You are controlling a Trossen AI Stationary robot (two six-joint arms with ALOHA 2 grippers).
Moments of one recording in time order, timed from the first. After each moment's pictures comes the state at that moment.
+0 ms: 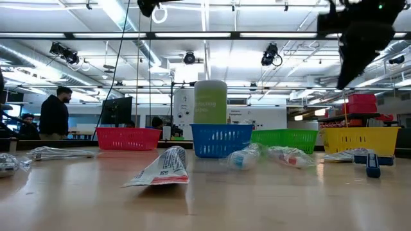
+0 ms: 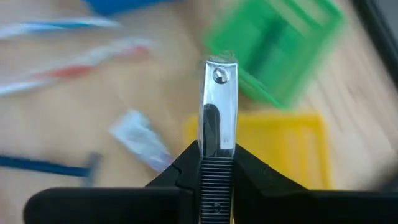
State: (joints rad) left arm -0.22 1.19 0.97 -0.12 -0.25 -0.10; right arm 0.31 1.18 0.91 -1.14 0.47 0.75
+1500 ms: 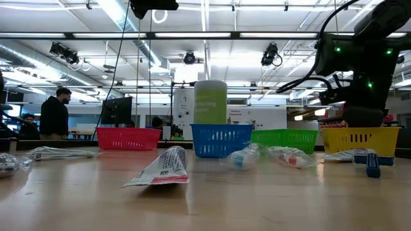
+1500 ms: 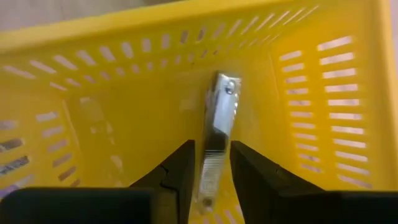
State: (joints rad) left arm -0.22 1.16 0.97 -0.22 -0.33 -0.07; right arm -0.08 1.18 0.49 -0.76 0.31 0.56
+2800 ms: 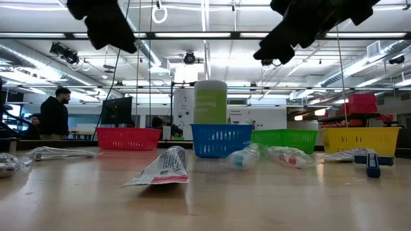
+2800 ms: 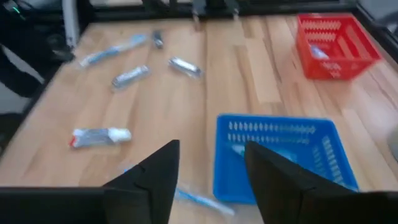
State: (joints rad) left arm -0.40 1.24 0.91 -0.47 -0.37 -0.60; right arm 0.04 1.19 0.75 -0.08 -0.05 0.05
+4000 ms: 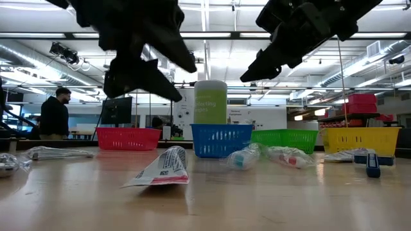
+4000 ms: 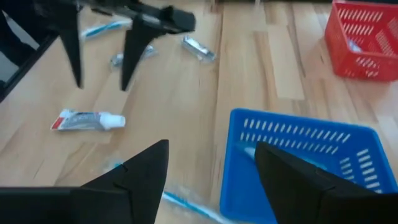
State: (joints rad) left arm -0.43 1.69 0.96 0.00 -0.25 -1.01; right arm 0.05 1.38 0.75 0.04 -0.08 -0.03
